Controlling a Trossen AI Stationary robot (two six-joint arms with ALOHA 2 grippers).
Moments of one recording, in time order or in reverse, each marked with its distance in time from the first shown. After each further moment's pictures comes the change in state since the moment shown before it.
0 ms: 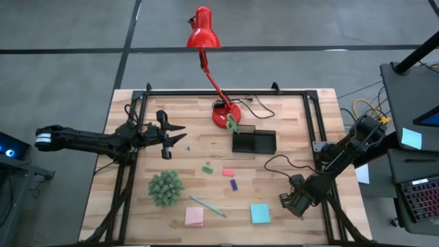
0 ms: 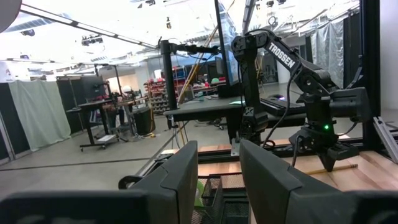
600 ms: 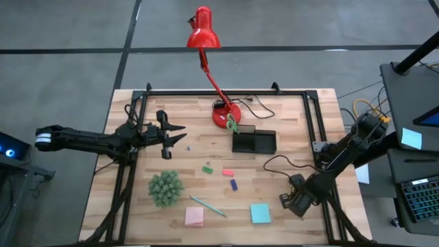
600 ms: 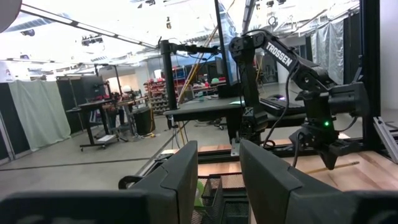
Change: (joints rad) left arm 0.000 0.000 0.000 0.000 0.000 0.000; right arm -0.002 -0.042 0.001 0.011 0.028 -0.031
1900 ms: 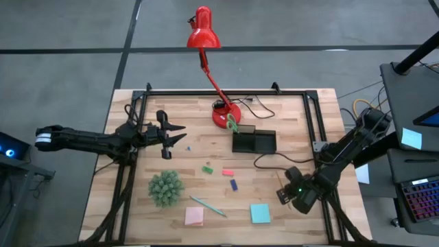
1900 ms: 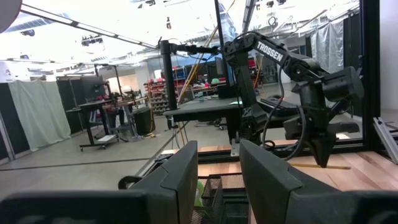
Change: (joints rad) left arm 0.000 0.000 0.000 0.001 0.000 -0.001; right arm -0.001 -0.125 0.002 0.000 0.409 -0.236
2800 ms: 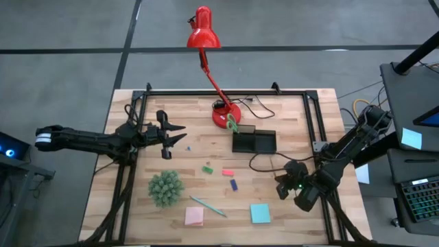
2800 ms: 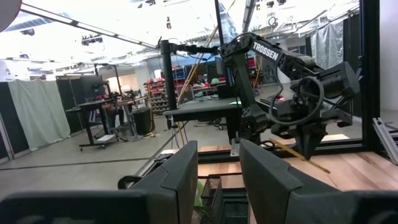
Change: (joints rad) left arm 0.000 0.000 0.000 0.000 0.000 -0.004; right arm -0.014 -0.053 -0.005 -0.011 0.350 -0.243
